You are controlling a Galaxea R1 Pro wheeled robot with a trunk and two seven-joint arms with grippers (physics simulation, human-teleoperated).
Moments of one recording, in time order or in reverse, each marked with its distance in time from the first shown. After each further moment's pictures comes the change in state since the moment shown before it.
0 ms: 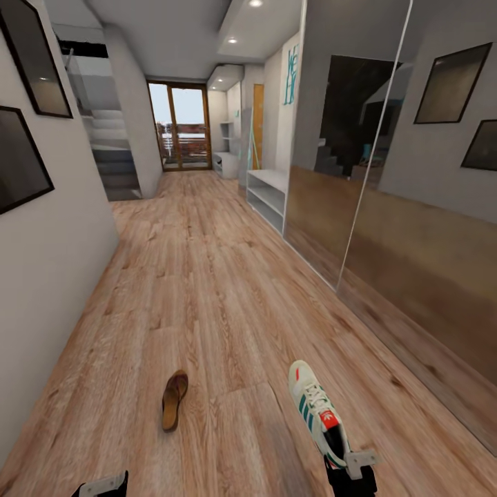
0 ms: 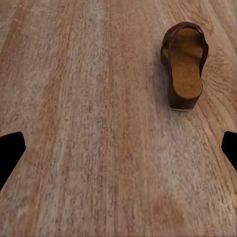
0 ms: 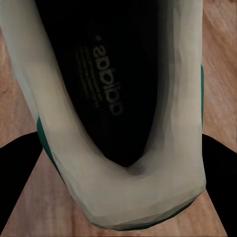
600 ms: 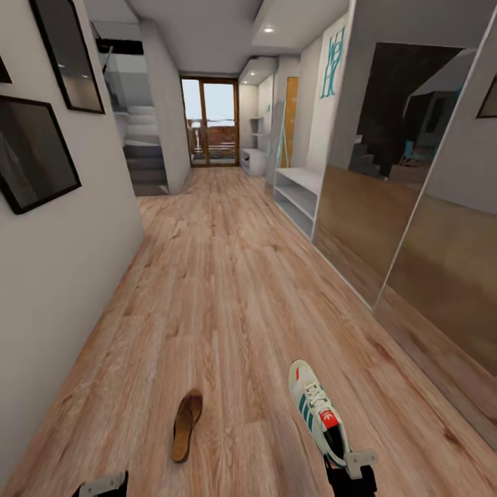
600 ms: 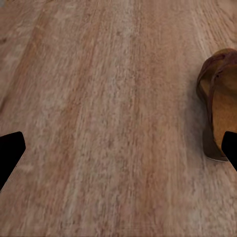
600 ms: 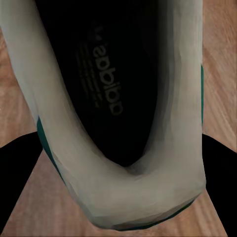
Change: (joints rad) left arm 0.000 0.000 0.000 0.000 -0.001 0.001 0.000; right arm 0.000 0.001 -0.001 -0.001 0.000 -0.001 -0.002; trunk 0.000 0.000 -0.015
